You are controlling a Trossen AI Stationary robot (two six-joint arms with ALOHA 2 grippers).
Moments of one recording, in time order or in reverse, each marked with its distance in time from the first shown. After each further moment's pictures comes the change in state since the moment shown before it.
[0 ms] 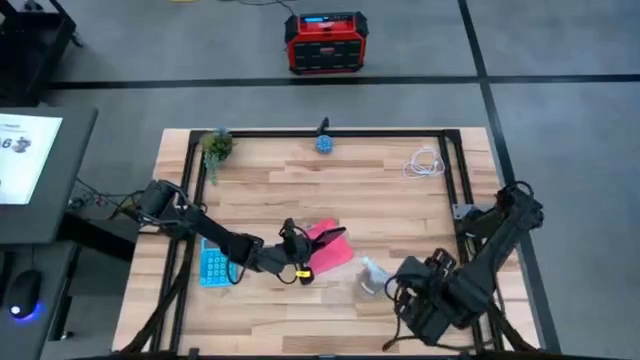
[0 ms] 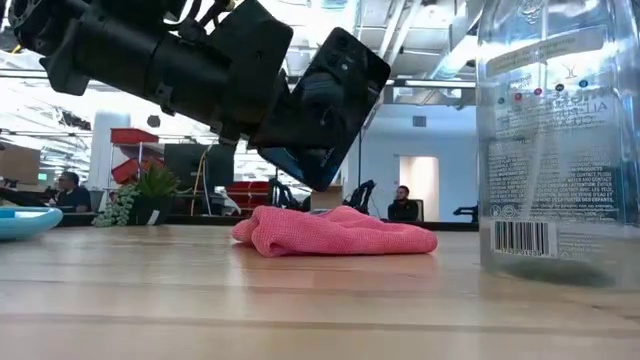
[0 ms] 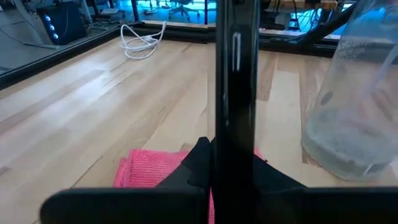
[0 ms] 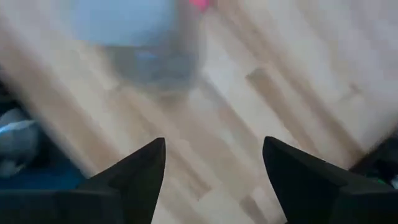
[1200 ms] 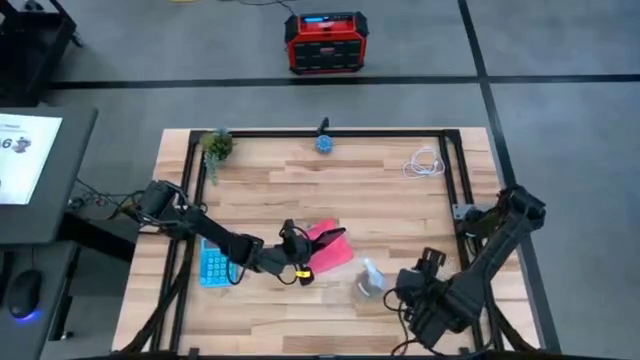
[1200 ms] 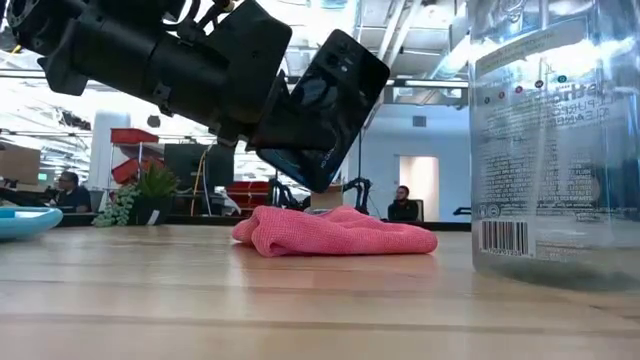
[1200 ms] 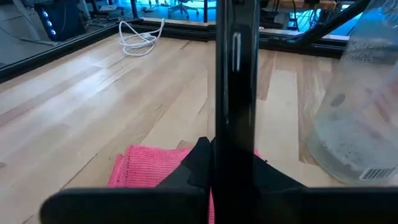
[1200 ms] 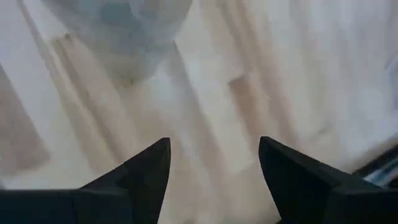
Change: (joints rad) left arm -0.006 0.000 0.000 -0.008 0.004 -0.022; right arm 0.058 -0.053 -0.166 0.101 0.084 -0.492
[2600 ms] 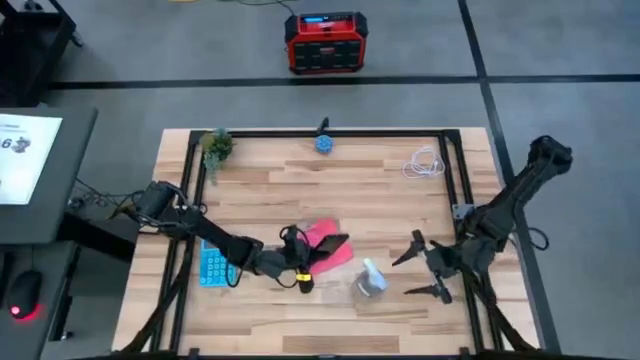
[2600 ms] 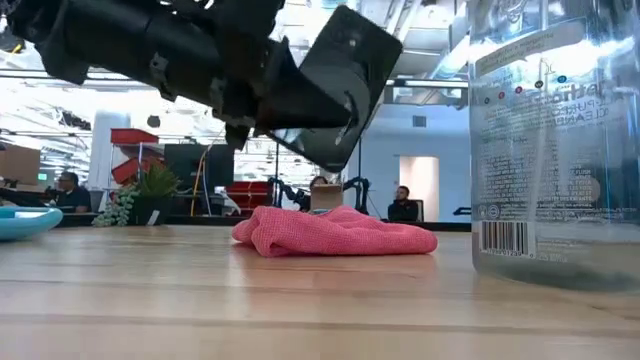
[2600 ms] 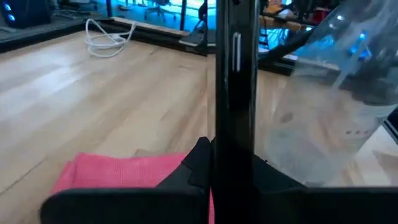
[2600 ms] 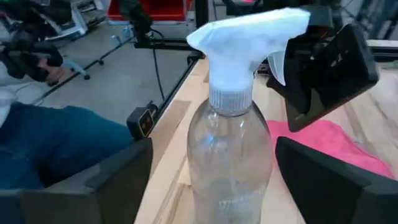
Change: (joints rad) left arm -0.025 0.000 0.036 0.040 0.074 -0.061; right arm -0.090 -0.790 -1.020 1.562 -0.031 -0.898
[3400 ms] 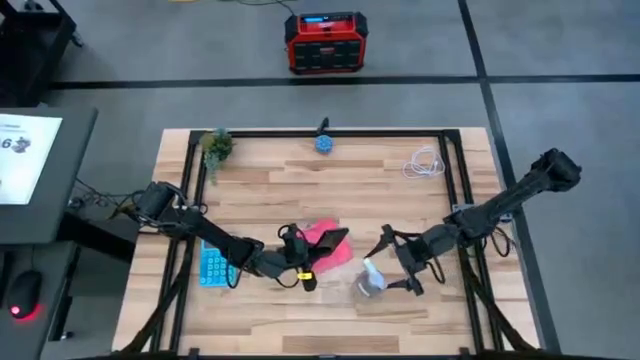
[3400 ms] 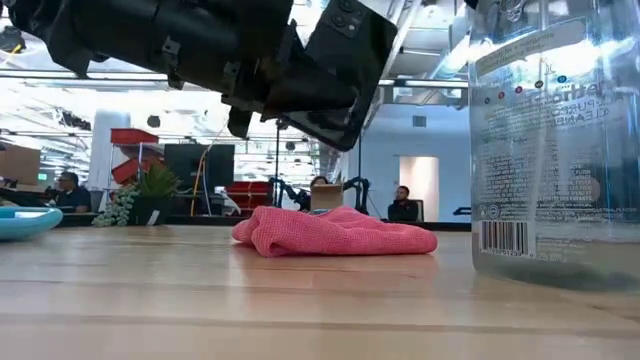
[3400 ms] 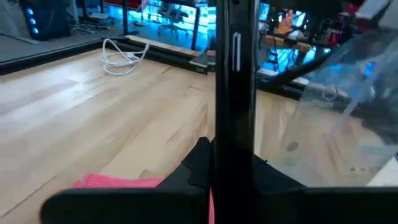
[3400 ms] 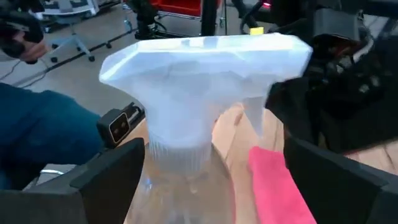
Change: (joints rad) left arm -0.005 -0.001 0.018 0.065 -0.085 -0.003; right arm -0.283 0.226 0.080 0.194 -0.323 -0.234
